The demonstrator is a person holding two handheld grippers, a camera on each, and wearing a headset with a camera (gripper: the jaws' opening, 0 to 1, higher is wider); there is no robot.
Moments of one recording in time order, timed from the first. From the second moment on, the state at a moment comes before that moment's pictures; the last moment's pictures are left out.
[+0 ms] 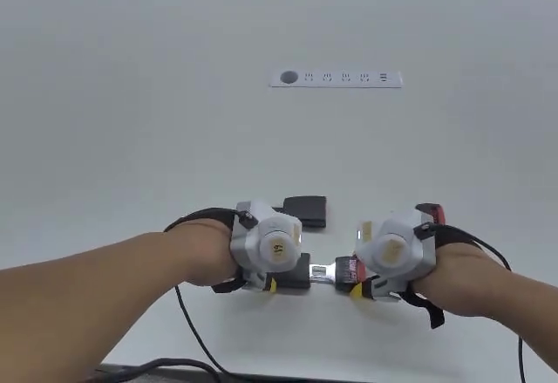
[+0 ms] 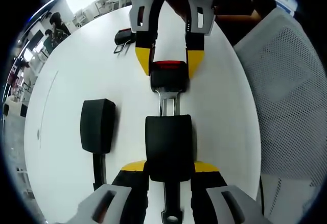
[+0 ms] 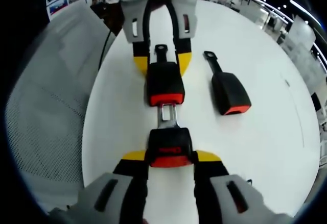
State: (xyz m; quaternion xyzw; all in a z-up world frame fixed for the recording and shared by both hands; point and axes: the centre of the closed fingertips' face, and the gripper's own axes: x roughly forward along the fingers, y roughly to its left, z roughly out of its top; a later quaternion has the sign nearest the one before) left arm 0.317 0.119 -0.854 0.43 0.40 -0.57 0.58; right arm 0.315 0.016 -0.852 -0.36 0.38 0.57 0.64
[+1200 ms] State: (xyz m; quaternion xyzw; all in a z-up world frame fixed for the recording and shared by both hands) left arm 0.316 0.121 -0.854 0.43 0.39 -0.57 0.58; right arm 0.317 0.038 -0.853 -0.35 0.37 0.58 0.64
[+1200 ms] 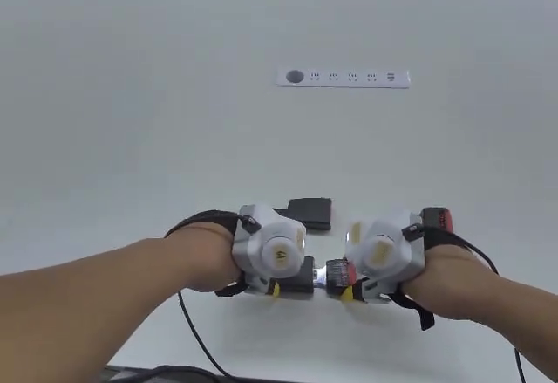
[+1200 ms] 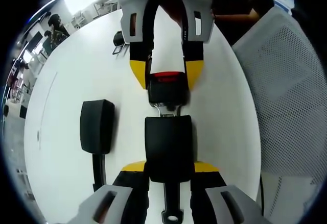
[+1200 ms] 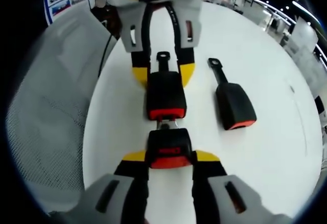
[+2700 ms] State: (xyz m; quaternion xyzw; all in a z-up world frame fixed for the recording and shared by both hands) left arm 0.317 0.125 -0.854 0.40 0.40 -0.57 0.59; right arm 0.315 0.047 -0.852 -0.34 0.36 0.59 0.64
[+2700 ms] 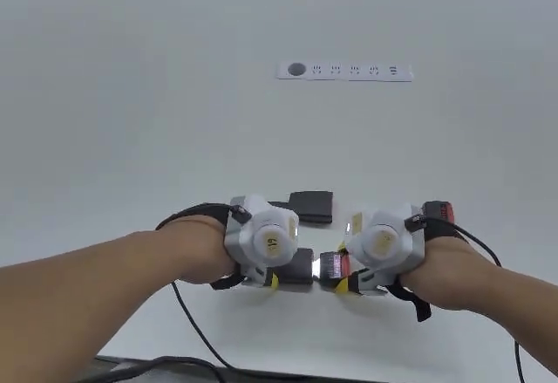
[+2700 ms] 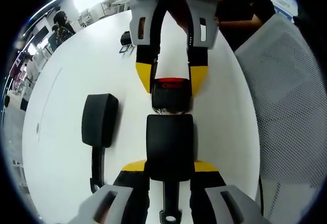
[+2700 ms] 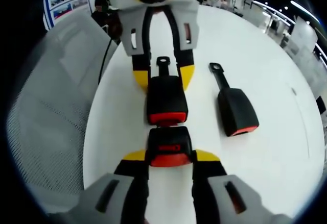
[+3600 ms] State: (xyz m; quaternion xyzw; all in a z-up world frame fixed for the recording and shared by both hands) left arm 0.316 0.123 -0.853 0.41 0.40 -0.58 0.58; right arm 0.315 0.049 -0.852 -0.33 0.36 0.60 0.64
